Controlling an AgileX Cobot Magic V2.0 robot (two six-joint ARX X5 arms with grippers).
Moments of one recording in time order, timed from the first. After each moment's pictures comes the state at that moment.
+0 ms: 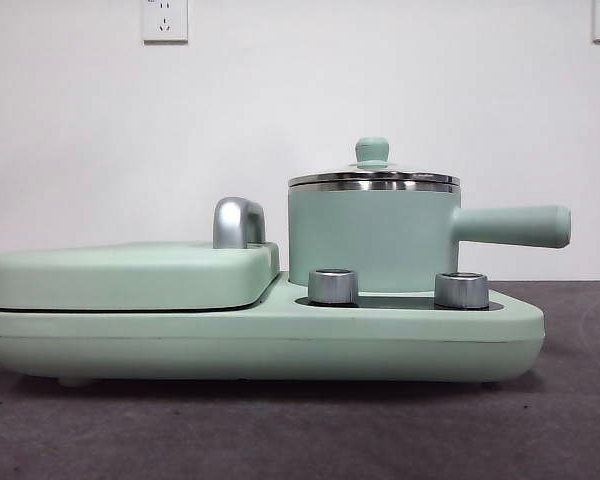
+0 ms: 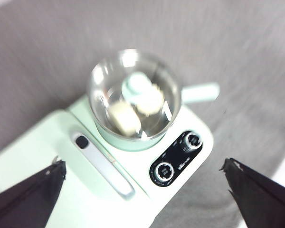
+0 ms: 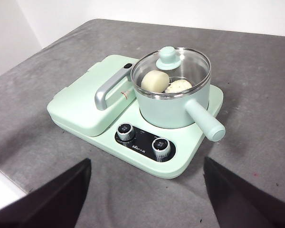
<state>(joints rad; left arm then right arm) -0.66 1.56 2.12 -1.30 0.15 0.04 0.63 0.26 0.95 -1.04 -0.03 0.22</state>
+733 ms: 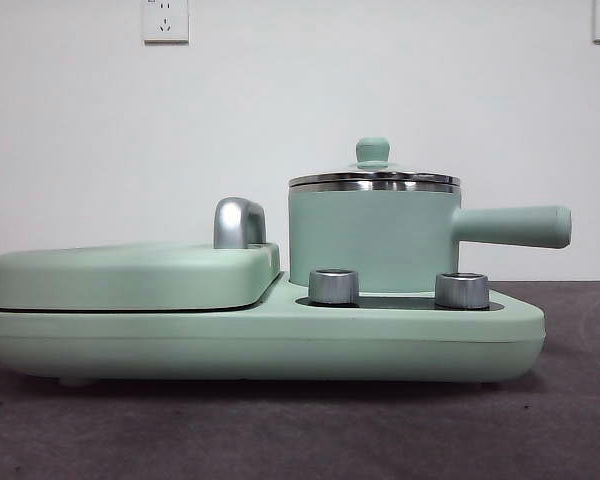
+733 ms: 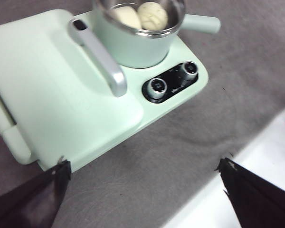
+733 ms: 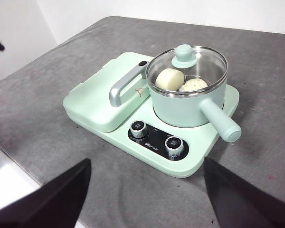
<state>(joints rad) -0.67 0.75 1.12 -1.05 0.12 -0.17 0.63 0.26 0.95 -1.04 -0.09 0.20</state>
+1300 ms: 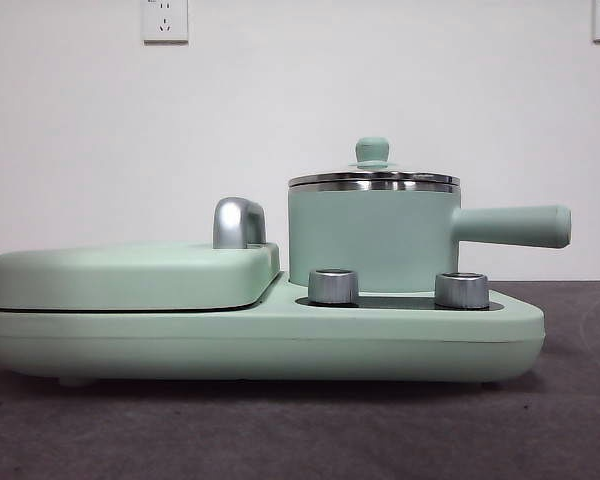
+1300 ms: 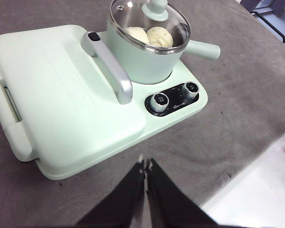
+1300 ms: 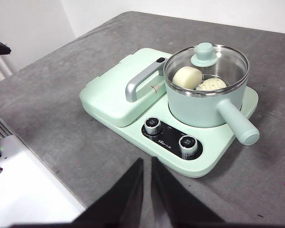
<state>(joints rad) -0.67 0.55 0.97 -0.96 0.10 -0.25 0.63 0.26 0.95 -1.04 -0.16 0.16</state>
